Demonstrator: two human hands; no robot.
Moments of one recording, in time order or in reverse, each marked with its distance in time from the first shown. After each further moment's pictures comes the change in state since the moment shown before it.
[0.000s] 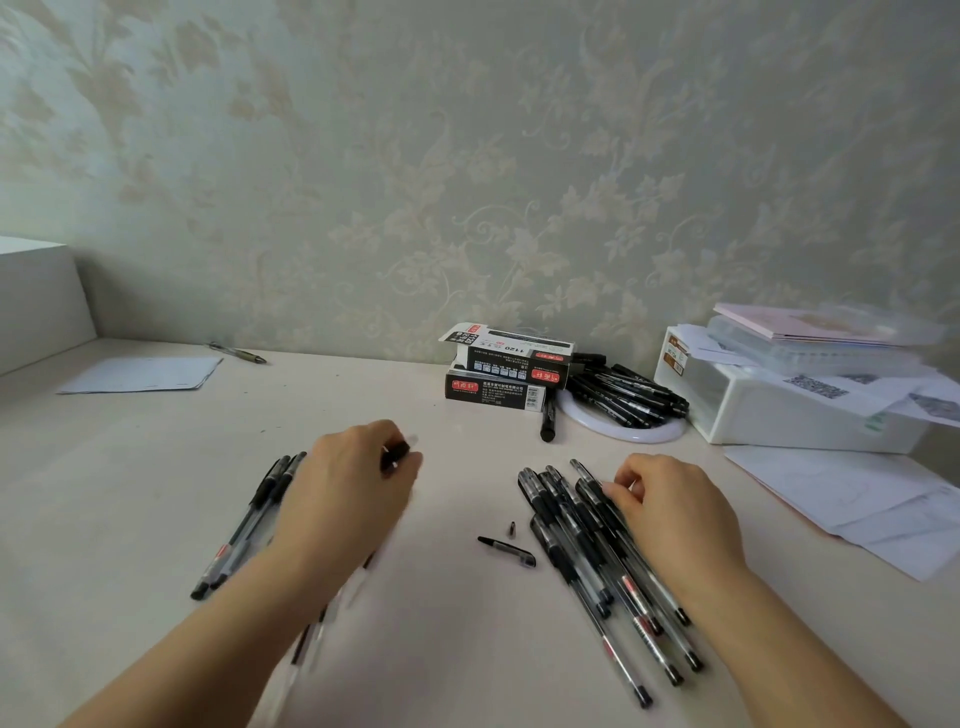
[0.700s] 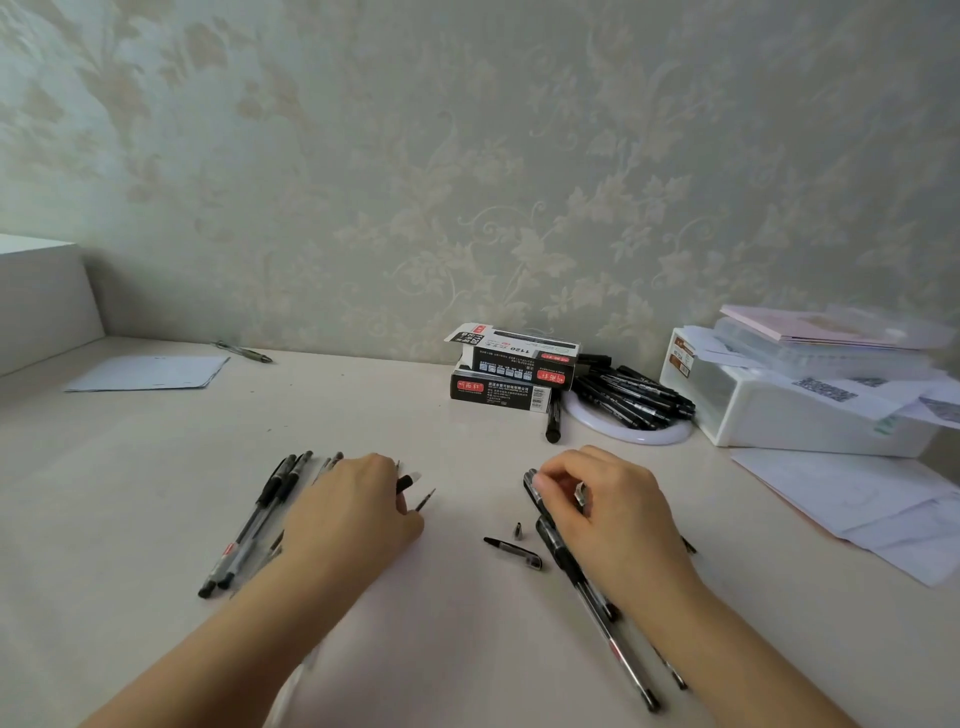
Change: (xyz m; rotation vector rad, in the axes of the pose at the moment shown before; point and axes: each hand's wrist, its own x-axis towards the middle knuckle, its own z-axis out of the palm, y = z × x) left_hand -0.008 0.000 0.000 0.227 -0.285 -0.085; right_hand -0.019 -0.040 0.012 0.369 0.121 -0.375
